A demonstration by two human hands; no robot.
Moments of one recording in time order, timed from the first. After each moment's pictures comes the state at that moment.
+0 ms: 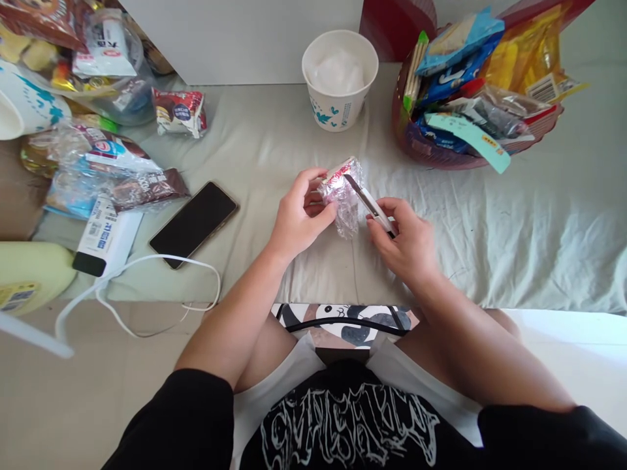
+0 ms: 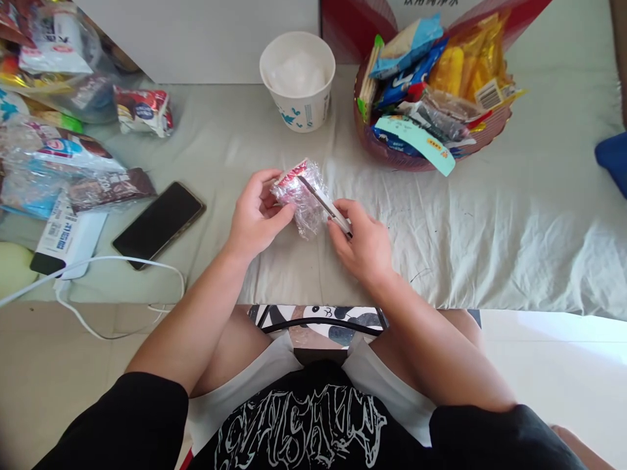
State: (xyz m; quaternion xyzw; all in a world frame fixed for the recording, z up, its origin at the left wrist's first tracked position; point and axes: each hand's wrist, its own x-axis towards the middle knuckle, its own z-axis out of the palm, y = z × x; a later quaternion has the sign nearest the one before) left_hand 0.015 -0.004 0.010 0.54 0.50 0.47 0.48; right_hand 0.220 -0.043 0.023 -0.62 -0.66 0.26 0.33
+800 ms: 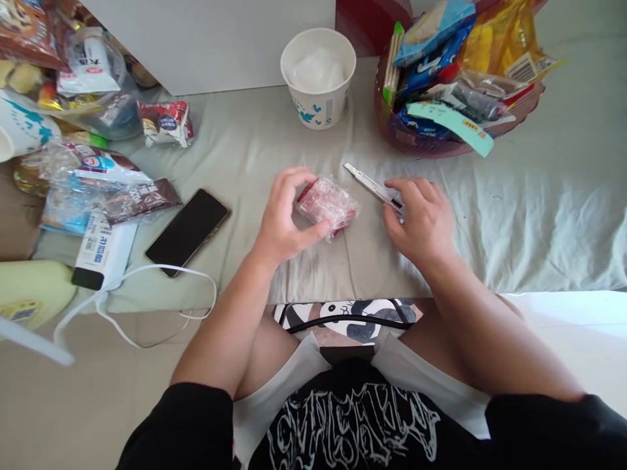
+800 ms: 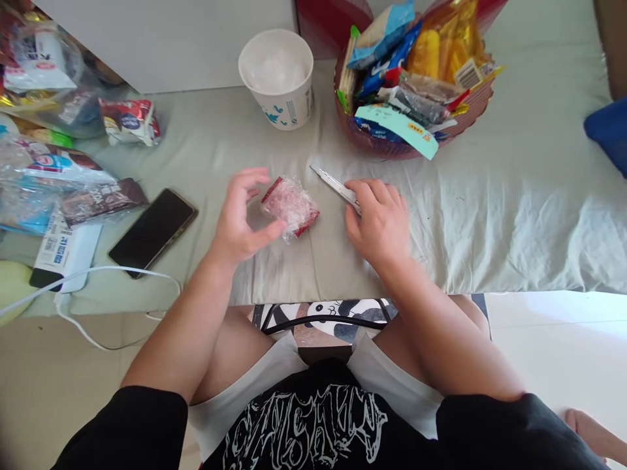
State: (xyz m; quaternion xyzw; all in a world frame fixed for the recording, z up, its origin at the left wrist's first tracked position) left_hand -0.005 -0.011 0.013 0.74 0.48 0.36 0.29; right_hand 0.251 -0.032 0.006 -0.62 -0.73 0.02 0.27
